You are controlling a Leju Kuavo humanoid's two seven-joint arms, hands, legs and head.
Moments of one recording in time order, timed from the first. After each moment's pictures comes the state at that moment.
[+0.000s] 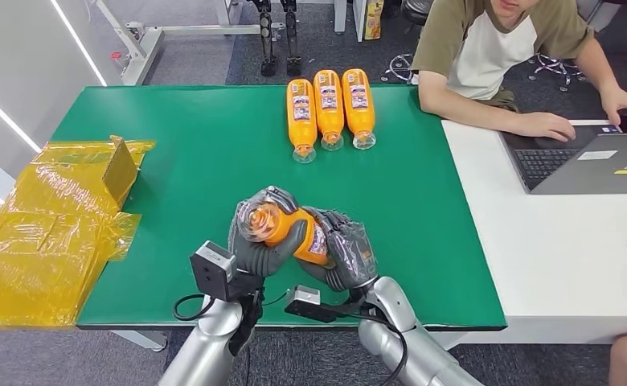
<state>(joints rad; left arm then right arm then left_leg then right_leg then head) -0.30 -0.30 -0.46 -0.91 -0.30 0.12 -0.57 -0.44 0.02 0.74 -0.89 0.81 -0.66 -0.43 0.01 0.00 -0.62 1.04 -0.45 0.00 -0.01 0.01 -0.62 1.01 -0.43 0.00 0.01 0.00</state>
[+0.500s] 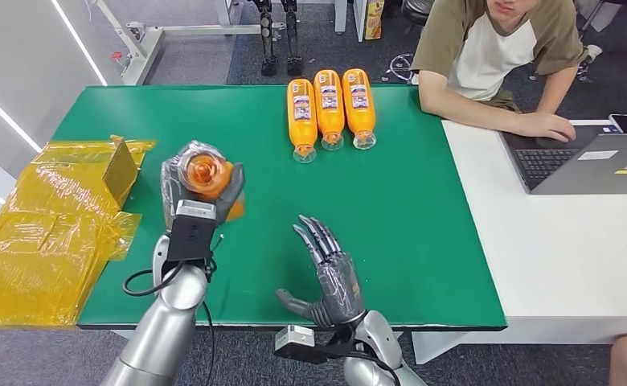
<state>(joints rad) -0.43 -0.17 -0.37 -1.00 -0.63 0.49 -0.39 -0.25 0.06 0.70 -1.06 0.73 -0.67 -0.51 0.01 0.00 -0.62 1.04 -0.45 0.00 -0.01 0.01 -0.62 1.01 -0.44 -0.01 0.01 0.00</state>
